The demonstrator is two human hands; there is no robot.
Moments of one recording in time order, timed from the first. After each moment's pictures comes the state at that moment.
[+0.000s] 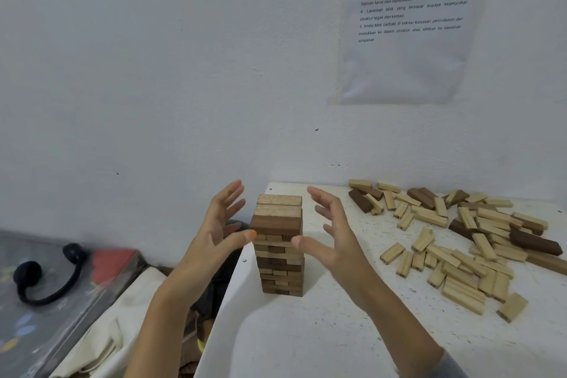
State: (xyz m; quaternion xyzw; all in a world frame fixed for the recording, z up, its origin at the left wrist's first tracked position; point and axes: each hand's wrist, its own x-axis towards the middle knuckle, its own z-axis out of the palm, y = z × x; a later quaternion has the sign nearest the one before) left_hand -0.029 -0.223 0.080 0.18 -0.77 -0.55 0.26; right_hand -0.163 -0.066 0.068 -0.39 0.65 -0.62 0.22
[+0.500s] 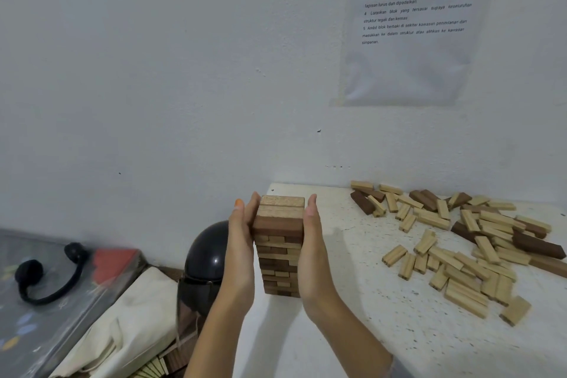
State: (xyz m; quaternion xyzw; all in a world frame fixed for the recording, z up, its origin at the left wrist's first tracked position) left_hand -0.061 -0.167 0.083 0.27 -0.57 -0.71 0.33; right_hand -0.125 -0.118 0.044 -0.25 0.57 -0.72 0.30
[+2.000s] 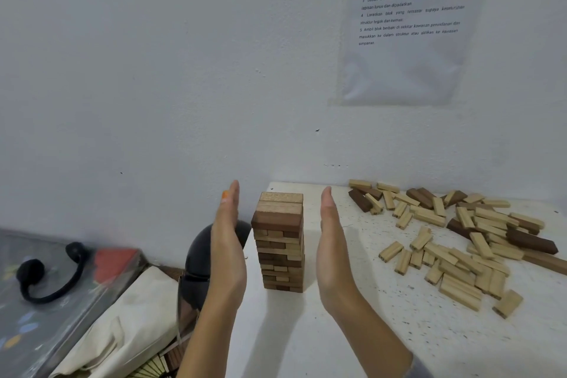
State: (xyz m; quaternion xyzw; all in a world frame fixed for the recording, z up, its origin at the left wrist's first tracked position) left_hand -0.051 -0.165 0.097 0.30 -0.58 -0.64 0.41; right_hand -0.129 -0.082 0.080 -0.20 0.59 -0.74 0.26
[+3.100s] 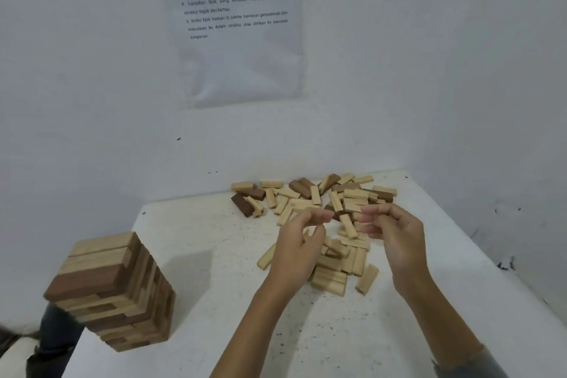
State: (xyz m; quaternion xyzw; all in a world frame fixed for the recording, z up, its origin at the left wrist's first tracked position) left_hand -0.245 -0.018 0.044 0.08 -0.80 -0.57 0.17; right_hand -0.316 0.123 0.040 -0.04 0.68 -0.73 -0.01
